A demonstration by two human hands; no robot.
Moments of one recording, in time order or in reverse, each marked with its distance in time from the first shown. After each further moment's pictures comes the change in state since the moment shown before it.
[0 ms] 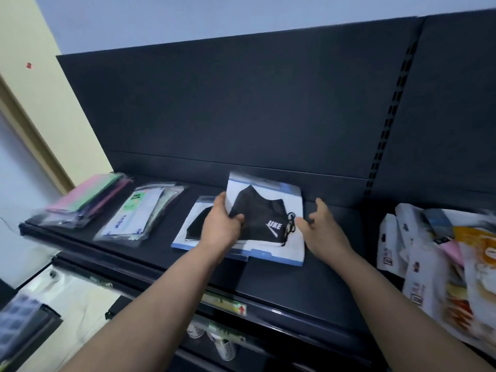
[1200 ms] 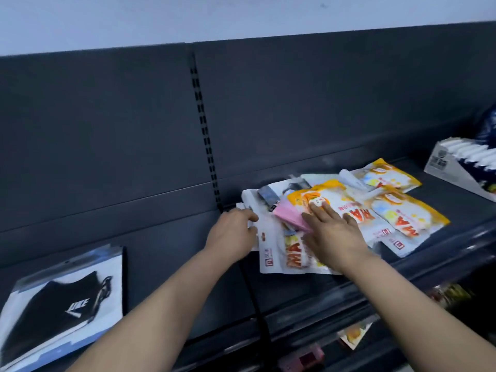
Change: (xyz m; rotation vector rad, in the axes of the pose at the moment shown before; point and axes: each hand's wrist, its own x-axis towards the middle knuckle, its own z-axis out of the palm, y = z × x) left_hand -0.067 0.103 0.182 0.553 -0.618 0.749; right_hand -0.131 0.135 -0.163 -0.739 0.244 0.273
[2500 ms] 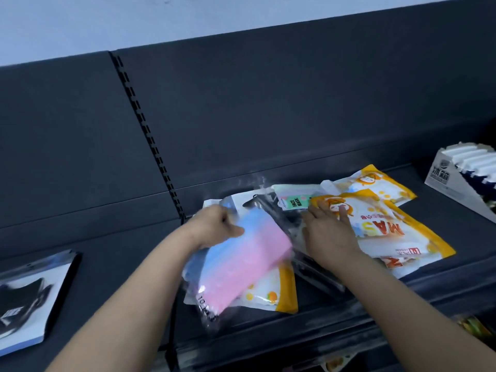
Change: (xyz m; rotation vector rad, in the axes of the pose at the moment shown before) left_hand 0.075 0.081 0.031 -0.062 -0.165 -0.226; right_hand 0.056 0.124 -0.005 0.012 -0.047 -0.080
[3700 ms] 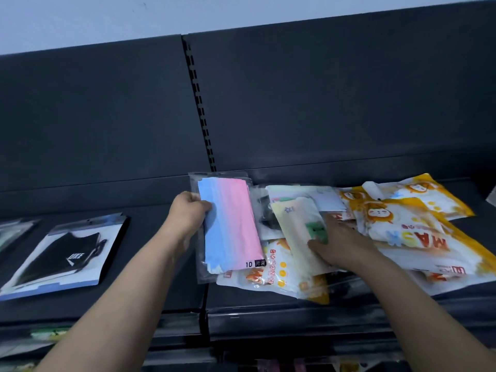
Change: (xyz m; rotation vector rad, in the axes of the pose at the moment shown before) left_hand -0.059 -0.064 -0.028 -0.803 0.498 -0.307; right_hand -0.006 -0.035 -0.003 0.253 -0.262 0.062
